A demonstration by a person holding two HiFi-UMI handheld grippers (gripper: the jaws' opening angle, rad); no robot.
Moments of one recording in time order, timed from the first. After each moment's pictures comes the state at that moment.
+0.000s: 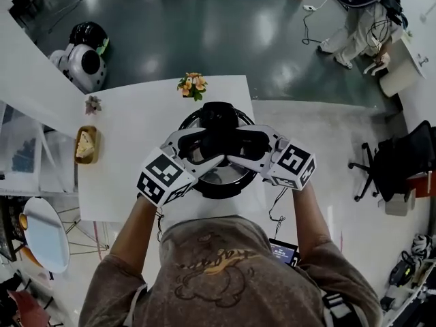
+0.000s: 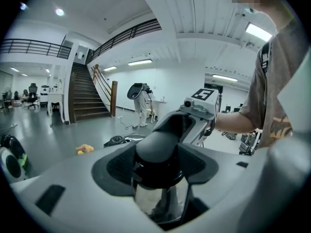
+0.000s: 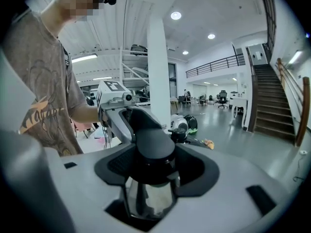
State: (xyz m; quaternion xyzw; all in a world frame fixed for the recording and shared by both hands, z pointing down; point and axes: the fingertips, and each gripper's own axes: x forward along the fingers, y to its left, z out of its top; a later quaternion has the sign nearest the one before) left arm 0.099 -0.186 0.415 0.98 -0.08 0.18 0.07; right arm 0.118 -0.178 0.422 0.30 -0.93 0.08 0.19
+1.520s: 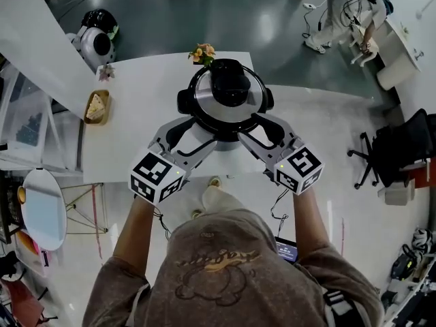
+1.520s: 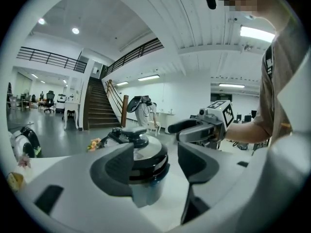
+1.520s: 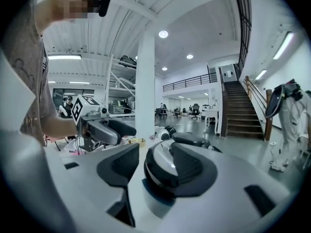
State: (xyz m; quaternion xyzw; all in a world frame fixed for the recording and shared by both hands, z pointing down) left arm 0.004 -0.077 0.392 0.98 -0.17 0.10 0.07; right arm 0.088 -0.064 0.388 0.46 -0.88 0.06 0.12
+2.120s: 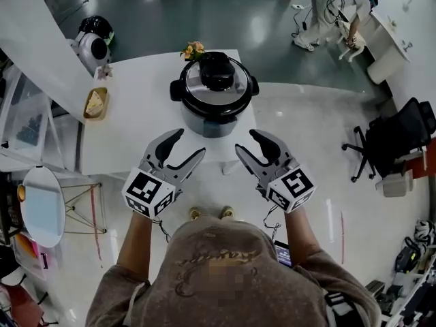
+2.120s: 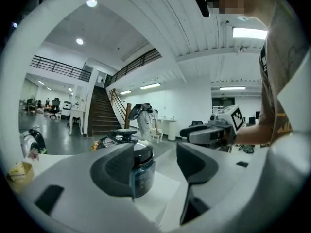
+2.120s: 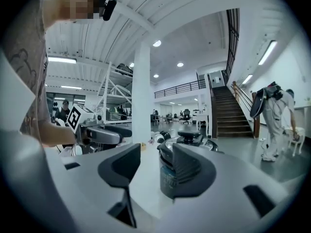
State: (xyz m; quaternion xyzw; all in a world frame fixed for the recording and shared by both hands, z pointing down) left arm -0.027 0.003 0.387 0.98 -0.20 0.05 0.05; right arm 0.080 0.041 0.382 0.51 -0.85 0.06 0.08
